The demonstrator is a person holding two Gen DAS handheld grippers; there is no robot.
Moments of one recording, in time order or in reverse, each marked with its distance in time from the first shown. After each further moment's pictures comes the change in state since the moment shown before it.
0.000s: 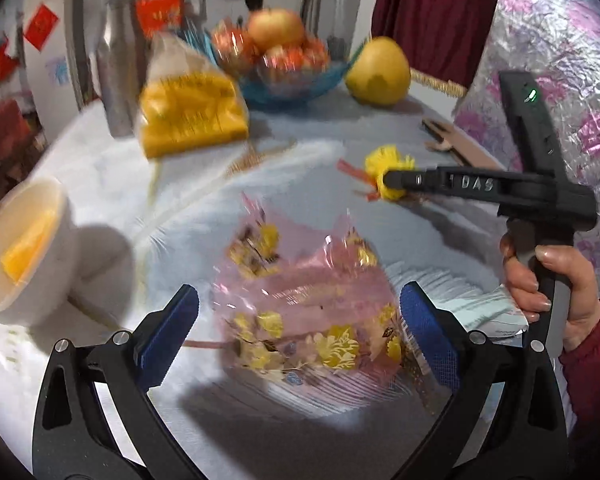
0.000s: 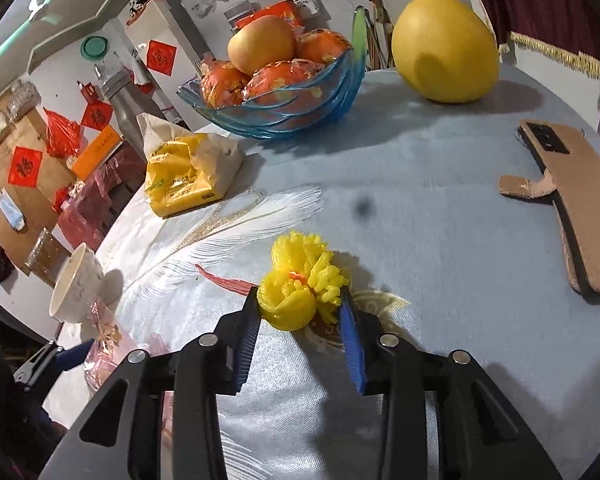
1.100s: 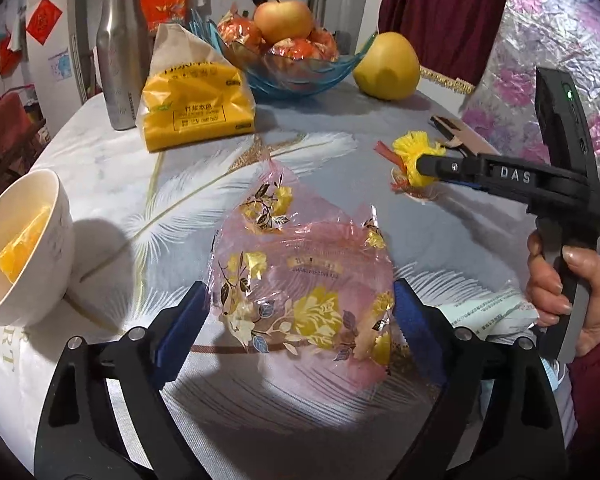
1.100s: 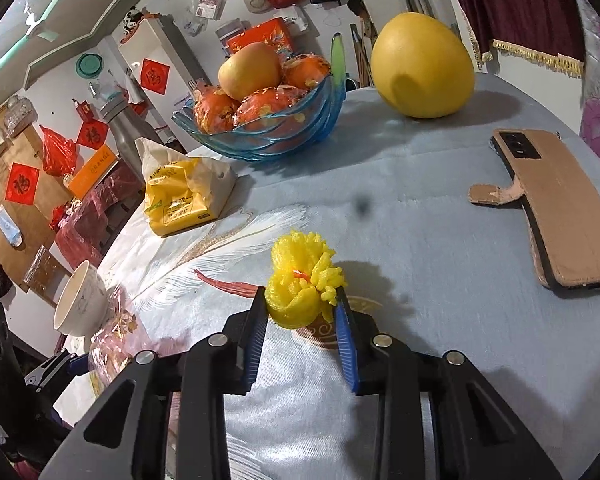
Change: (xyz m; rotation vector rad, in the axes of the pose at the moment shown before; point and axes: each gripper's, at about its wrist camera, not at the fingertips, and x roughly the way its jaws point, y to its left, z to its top) left arm 0.005 0.005 0.002 -0.019 -0.009 0.026; right arm -0.020 -0.010 -0.003 0.037 -0.067 -0.013
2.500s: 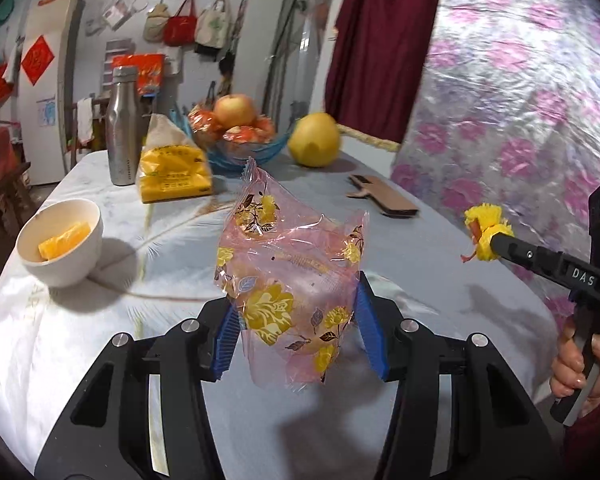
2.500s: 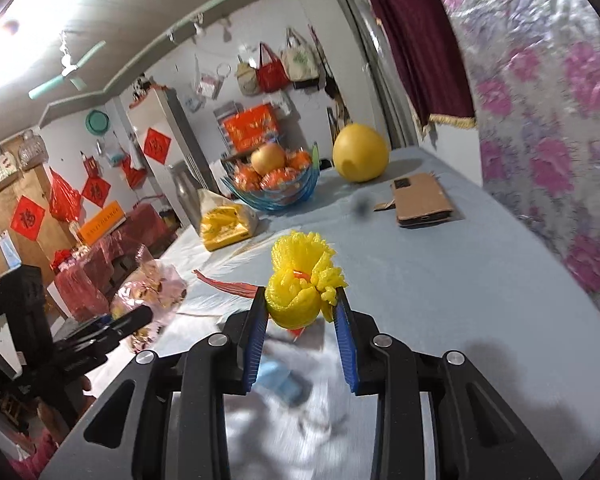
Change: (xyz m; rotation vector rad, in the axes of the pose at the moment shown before) left arm -0.126 -0.050 -0.062 0.047 -0.279 -0.145; right arm -0.236 0.030 -0.152 0.017 -0.341 -0.067
